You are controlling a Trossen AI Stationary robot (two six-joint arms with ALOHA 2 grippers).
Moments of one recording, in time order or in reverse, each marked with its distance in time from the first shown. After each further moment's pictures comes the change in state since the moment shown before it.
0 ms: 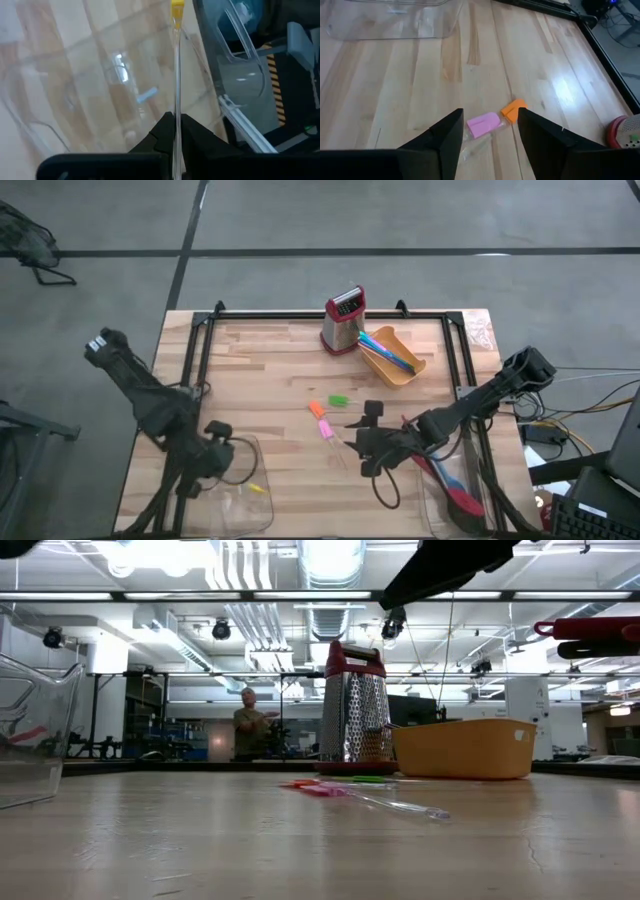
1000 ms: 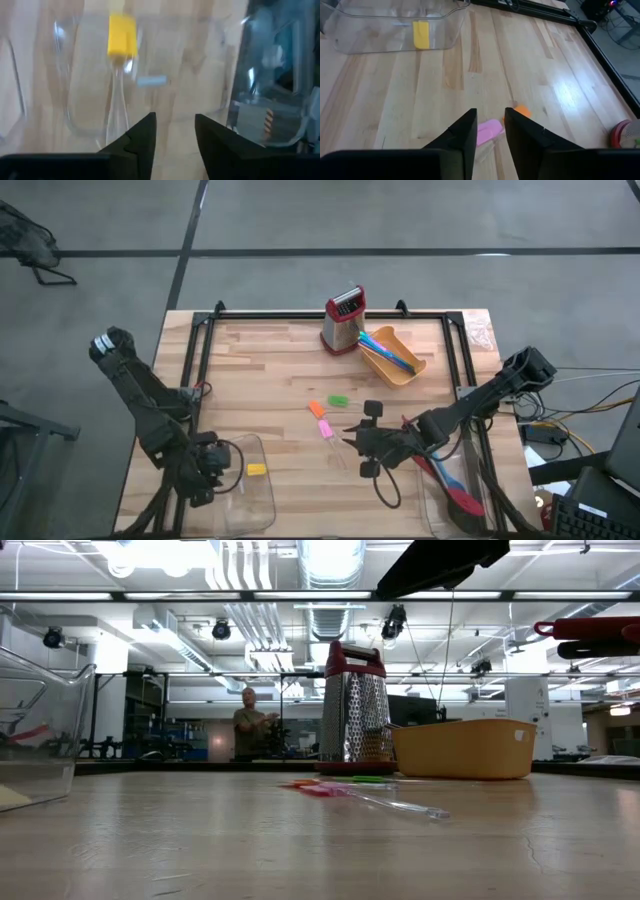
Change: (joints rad) left arm -0.178 0.026 -0.186 0.166 -0.182 -0.601; right arm 0.000 0.000 0.000 0.035 0.000 0.004
